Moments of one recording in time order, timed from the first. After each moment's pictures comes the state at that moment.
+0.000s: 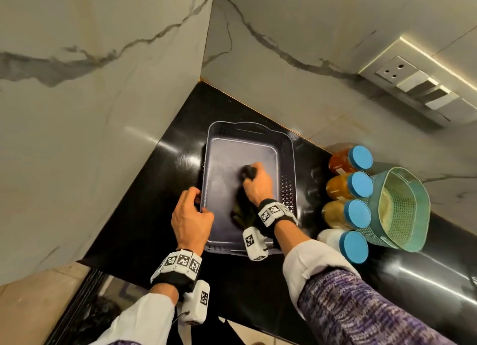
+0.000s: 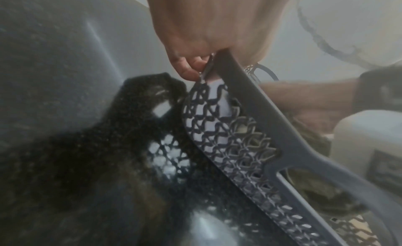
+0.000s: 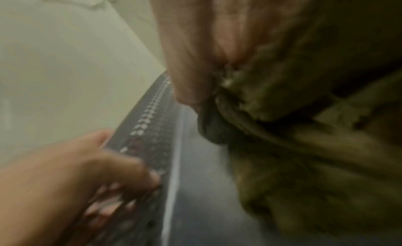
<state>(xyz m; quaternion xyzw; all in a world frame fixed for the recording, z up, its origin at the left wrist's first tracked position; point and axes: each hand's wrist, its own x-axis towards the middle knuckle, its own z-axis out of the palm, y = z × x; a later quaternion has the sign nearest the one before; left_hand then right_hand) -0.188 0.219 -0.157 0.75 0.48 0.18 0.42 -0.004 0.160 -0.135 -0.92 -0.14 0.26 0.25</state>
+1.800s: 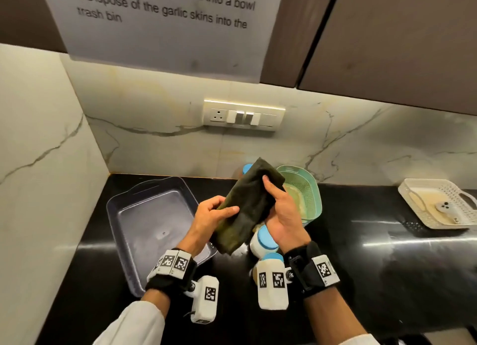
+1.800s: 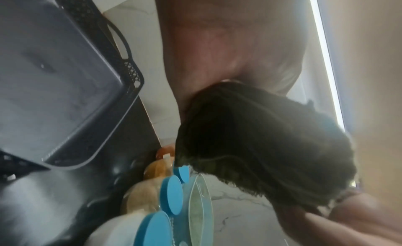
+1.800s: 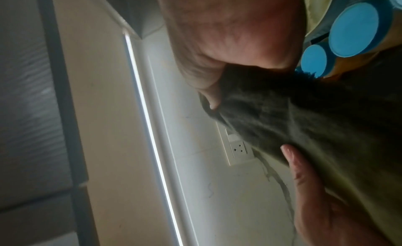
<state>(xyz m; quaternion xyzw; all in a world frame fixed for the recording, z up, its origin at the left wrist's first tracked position) -0.071 0.104 0.035 0.61 0.12 0.00 0.78 -0.018 -0.050 0.101 -0.49 0.14 0.15 0.84</state>
